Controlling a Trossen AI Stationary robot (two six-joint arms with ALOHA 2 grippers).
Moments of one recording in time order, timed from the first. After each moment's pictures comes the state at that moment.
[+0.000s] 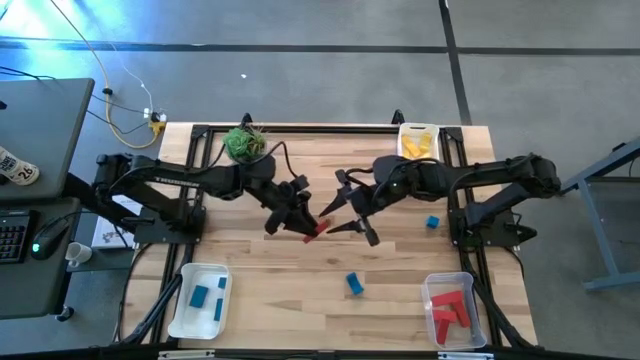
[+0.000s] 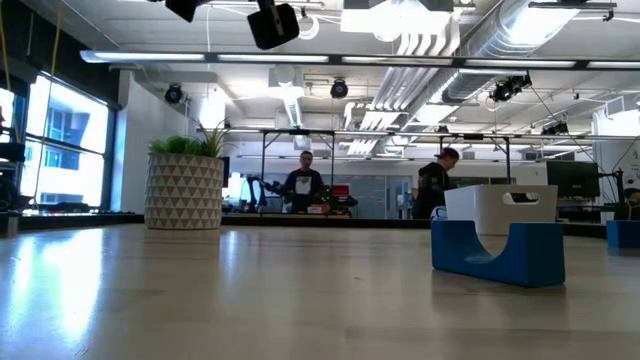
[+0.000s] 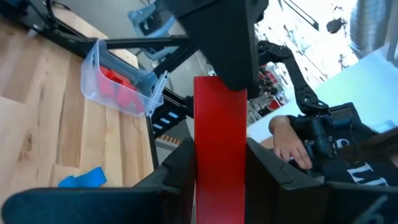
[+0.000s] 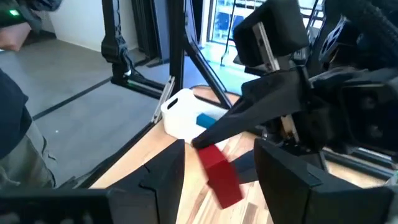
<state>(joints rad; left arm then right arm) 0.16 1.38 0.94 0.28 0.65 -0.76 0.07 1.43 1.26 -0.09 -0.35 -0.21</state>
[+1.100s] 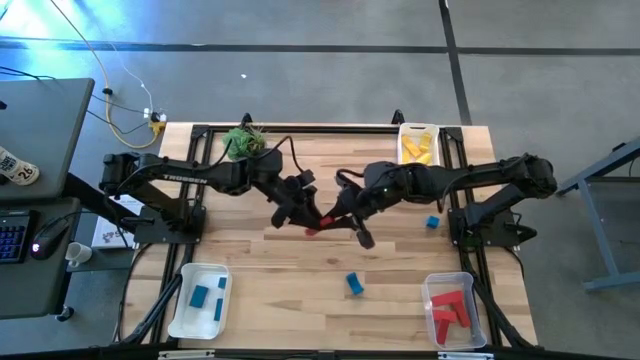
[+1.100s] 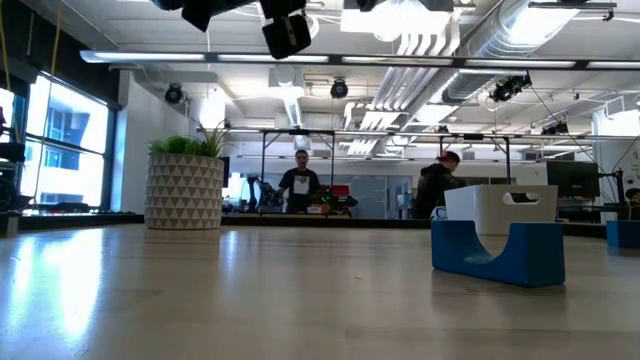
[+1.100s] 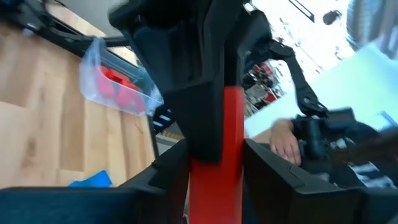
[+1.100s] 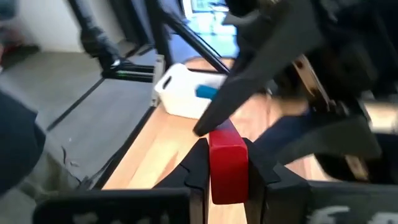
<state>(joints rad) 0.22 1.45 0.99 0.31 0.73 -0.75 0.07 1.47 1.26 -0.16 -0.30 -0.05</state>
